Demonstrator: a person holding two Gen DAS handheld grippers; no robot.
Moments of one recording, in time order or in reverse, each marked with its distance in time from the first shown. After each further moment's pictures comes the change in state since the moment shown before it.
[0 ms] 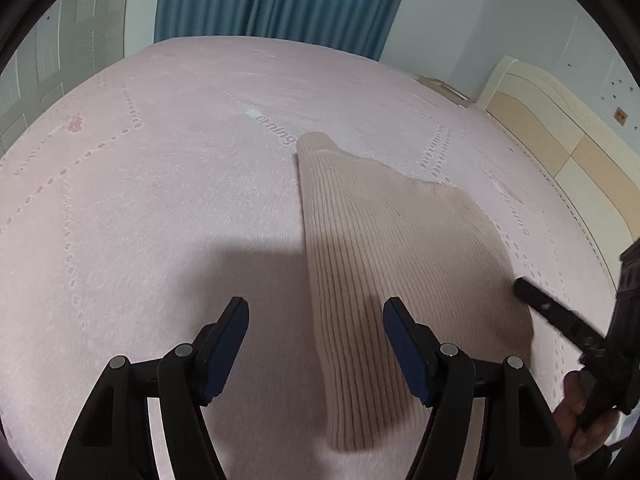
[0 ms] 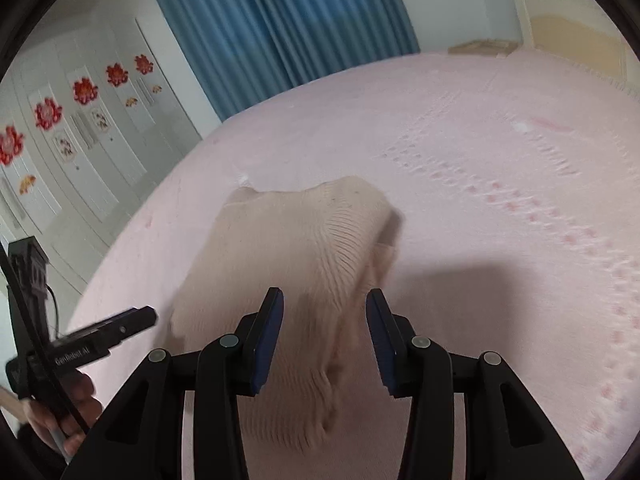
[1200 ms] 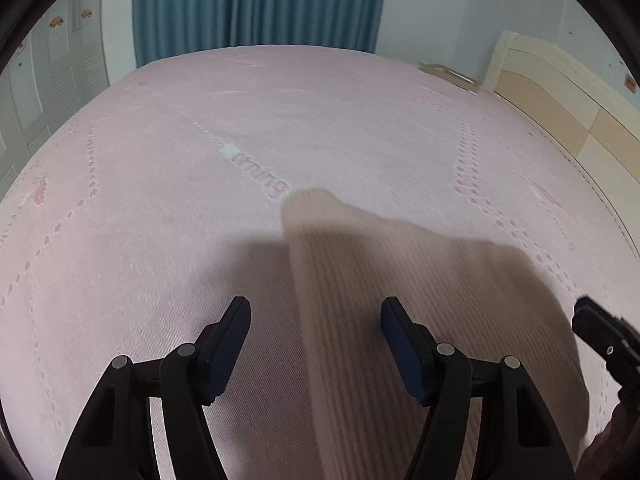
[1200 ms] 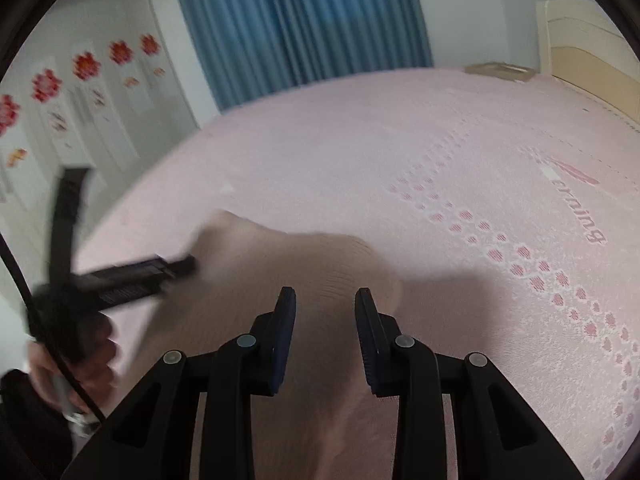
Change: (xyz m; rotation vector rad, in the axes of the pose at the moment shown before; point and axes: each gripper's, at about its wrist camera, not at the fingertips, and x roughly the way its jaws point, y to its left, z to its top) left arm 0.076 -0.028 0.070 0.128 -0.002 0.057; right arm 0.018 0.016 0.044 -0.135 -0.077 0.033
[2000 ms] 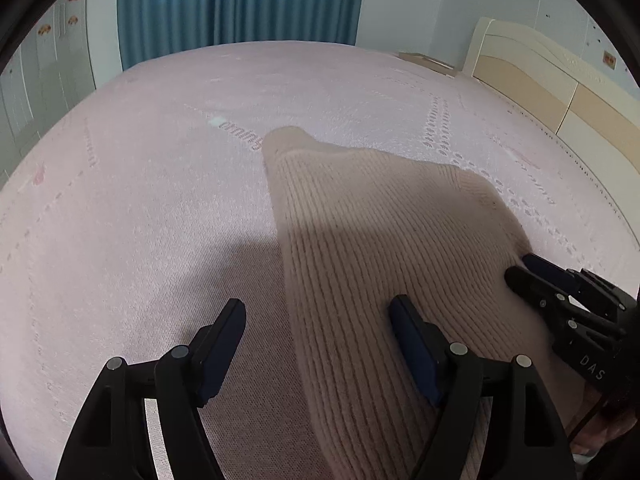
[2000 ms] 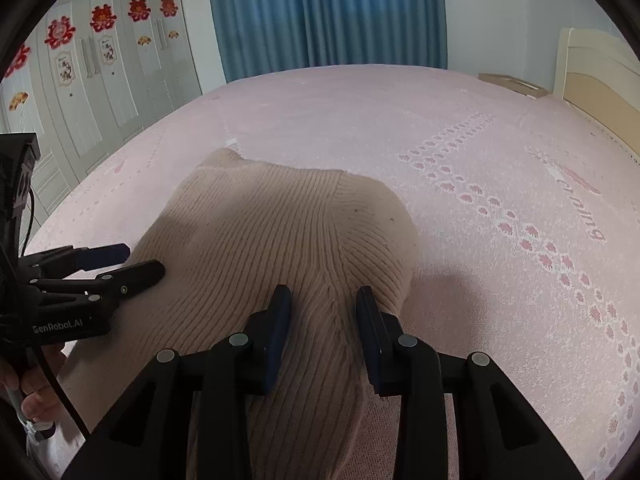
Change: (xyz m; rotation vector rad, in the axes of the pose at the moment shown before) left arm -0.022 -0.004 -0.051 0.045 0.002 -0.022; right arm 0.031 0.011 -0.040 -0.124 0.069 -0.110
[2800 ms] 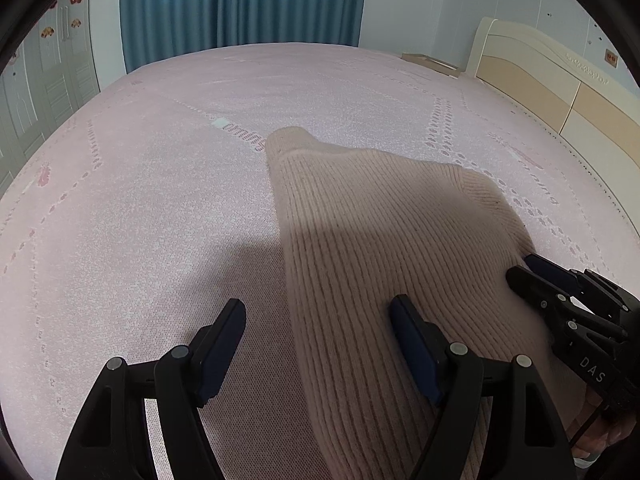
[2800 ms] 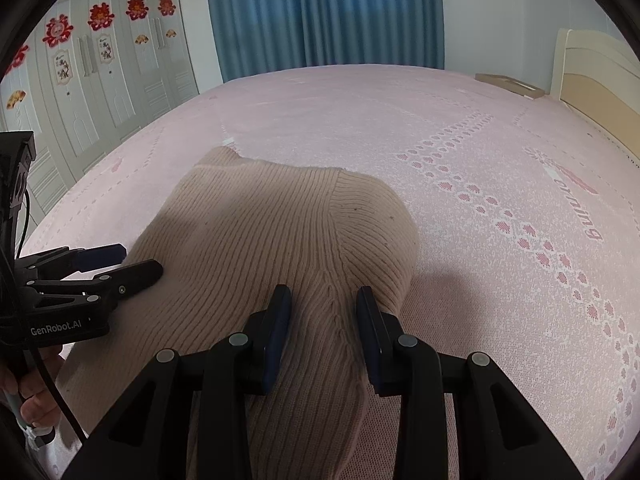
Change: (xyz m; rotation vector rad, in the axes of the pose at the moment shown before) left arm 0.000 -0.007 -0.002 0.005 -0.008 0.024; right arm 0.000 0.003 -0.001 0.001 -0.001 -0.017
